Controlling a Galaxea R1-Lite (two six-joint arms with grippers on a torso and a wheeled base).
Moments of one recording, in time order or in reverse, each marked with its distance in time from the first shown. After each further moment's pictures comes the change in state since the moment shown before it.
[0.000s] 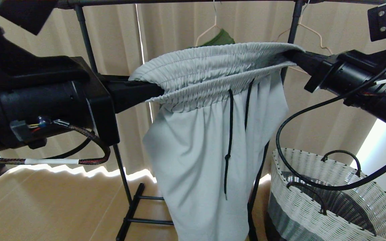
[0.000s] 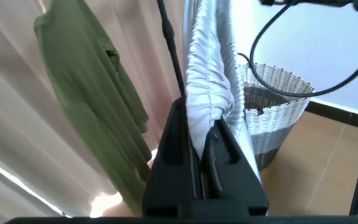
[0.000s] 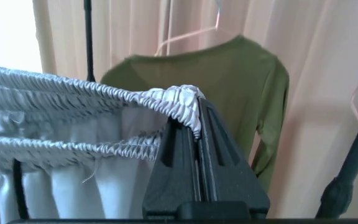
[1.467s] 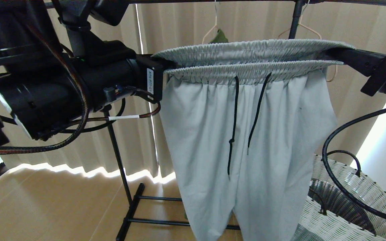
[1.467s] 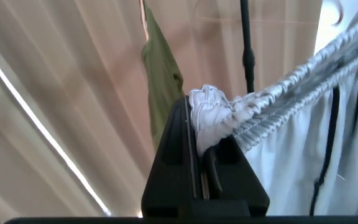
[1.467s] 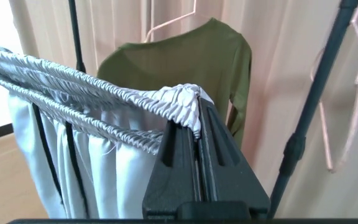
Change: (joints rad) left arm 0.006 0.208 -0.112 -0.203 0.310 0.065; right arm -0.054 -0.260 0.066 0.267 -0.025 0.002
